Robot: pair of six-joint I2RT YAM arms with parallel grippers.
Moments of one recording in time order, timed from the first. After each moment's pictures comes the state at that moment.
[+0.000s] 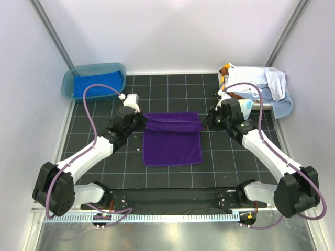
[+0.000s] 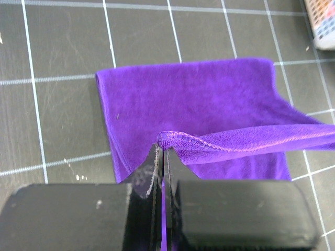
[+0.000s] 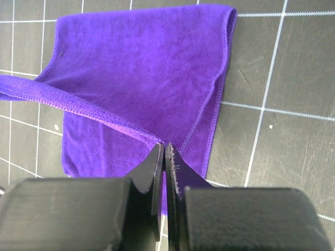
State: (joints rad) left arm -0.51 1.24 0.78 0.01 -0.12 -0.42; right arm 0.34 1.21 0.88 -0.33 -0.15 0.45
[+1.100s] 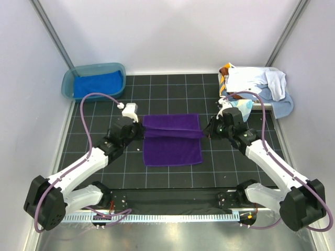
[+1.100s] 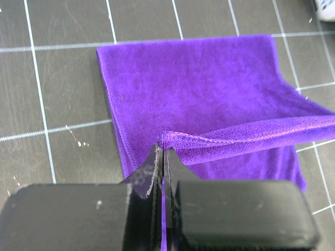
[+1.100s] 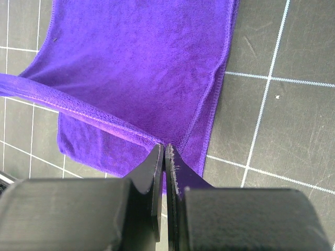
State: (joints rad) left arm -0.58 1.08 0.66 -0.06 -0.17 -0.43; right arm 0.38 1.07 0.76 -0.36 -0.14 0.45
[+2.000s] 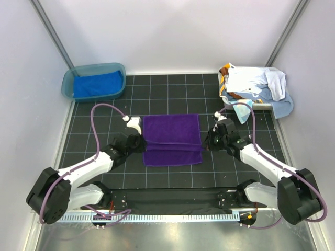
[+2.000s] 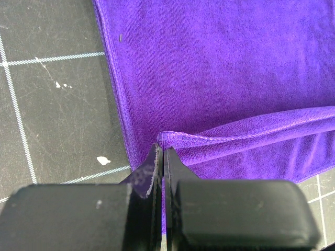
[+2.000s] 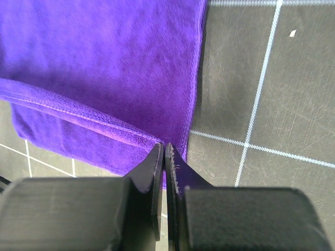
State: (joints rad) left arm -0.62 1.14 0.49 0.00 -0.15 -0.50; right arm 0.40 1.13 0.57 -0.25 -0.15 0.50
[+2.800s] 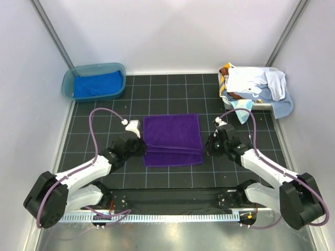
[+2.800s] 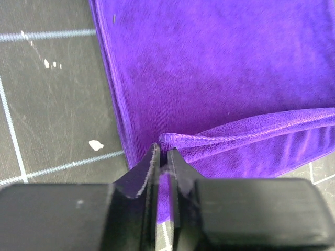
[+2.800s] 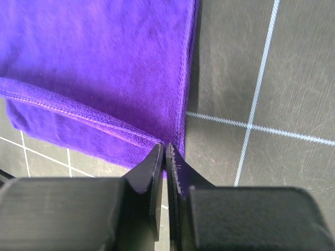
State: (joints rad) left arm -0.64 1.09 0.44 0.00 -0.13 -0.53; right arm 0.41 1.08 0.49 -0.24 -0.16 0.54
